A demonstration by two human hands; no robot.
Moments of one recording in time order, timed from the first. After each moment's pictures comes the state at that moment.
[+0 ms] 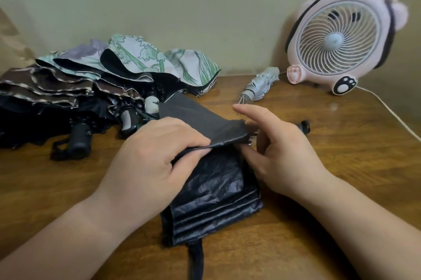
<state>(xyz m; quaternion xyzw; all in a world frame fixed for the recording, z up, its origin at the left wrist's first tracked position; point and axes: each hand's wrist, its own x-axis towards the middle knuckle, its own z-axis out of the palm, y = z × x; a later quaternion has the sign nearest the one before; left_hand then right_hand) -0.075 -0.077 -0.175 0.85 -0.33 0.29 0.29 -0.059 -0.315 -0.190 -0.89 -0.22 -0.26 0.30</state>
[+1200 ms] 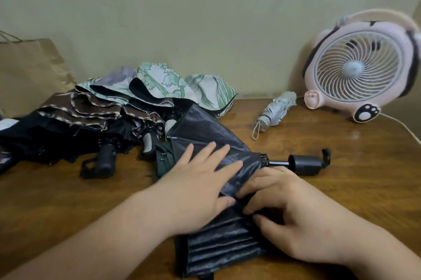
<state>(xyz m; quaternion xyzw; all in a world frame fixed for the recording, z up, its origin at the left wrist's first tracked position) -0.045 -0.104 -0.170 0.96 -0.28 -0.03 -0.04 -0.073 -0.325 -0.176 -0.90 -0.38 -0.05 0.22</state>
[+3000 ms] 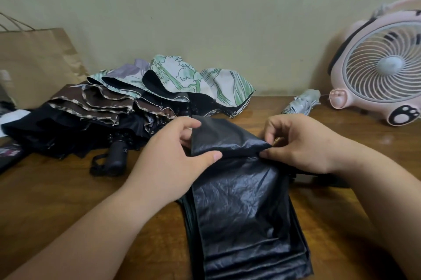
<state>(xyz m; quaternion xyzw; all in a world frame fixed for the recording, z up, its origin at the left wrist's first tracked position) -0.024 -0.058 -0.171 0.88 -0.01 0.15 0.46 0.037 -0.313 -0.151 -0.90 -0.27 -0.02 0.35</state>
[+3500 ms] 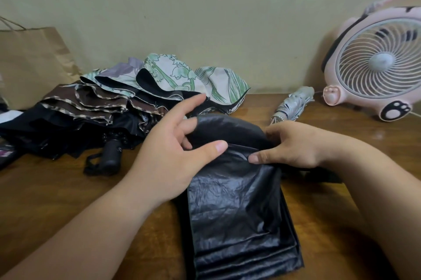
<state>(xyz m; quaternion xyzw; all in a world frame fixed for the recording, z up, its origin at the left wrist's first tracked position) -0.024 -0.063 -0.169 0.78 -0.17 0.16 0.58 0.037 -0.314 -0.146 -0.93 -0.19 0.14 0.28</state>
